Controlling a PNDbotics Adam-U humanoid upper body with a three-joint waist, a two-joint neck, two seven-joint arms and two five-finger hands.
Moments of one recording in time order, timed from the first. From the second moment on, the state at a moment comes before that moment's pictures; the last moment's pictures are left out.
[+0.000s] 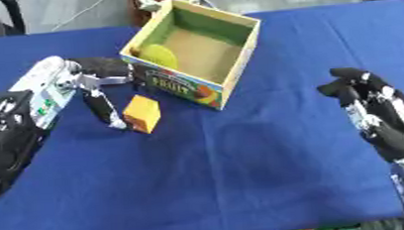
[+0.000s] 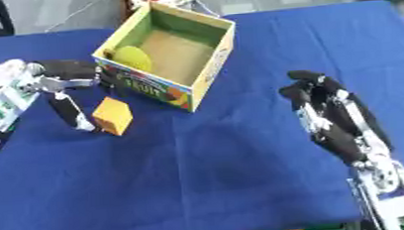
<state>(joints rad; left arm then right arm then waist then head) -0.88 0.53 -0.42 -1.08 -0.74 -0.49 -0.62 -0.20 -0.19 0.07 -1.79 -0.03 -0.17 0.23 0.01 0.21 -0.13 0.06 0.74</state>
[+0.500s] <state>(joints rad) -0.90 0.55 -0.38 -1.16 -0.68 -0.50 -0.61 -0.19 -0.19 0.07 -1.79 -0.03 -0.17 0.23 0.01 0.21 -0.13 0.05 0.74</state>
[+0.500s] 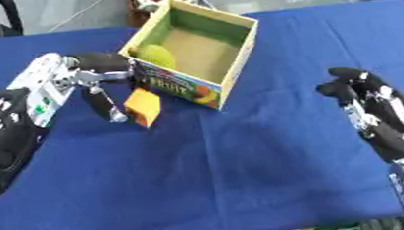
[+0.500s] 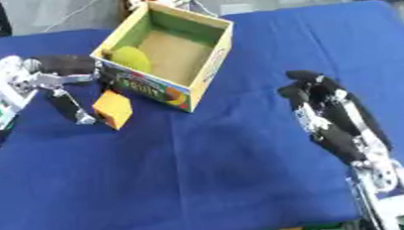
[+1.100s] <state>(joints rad) -1.03 0.48 -0.24 -1.17 -0.79 -0.39 -0.51 -0.19 -0.19 0.07 -1.79 -0.03 -0.17 0.23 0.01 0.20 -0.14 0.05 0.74</state>
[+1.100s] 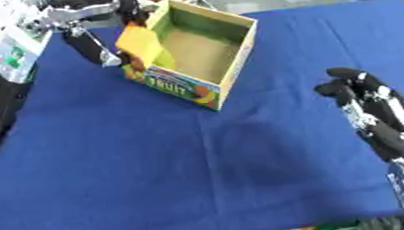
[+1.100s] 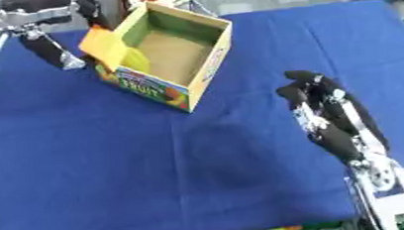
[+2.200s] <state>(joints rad) -0.96 0.35 -0.15 -1.09 -0.98 -0.27 -0.12 -0.19 -0.19 0.08 -1.79 -0.04 -0.17 0.24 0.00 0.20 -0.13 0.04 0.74</state>
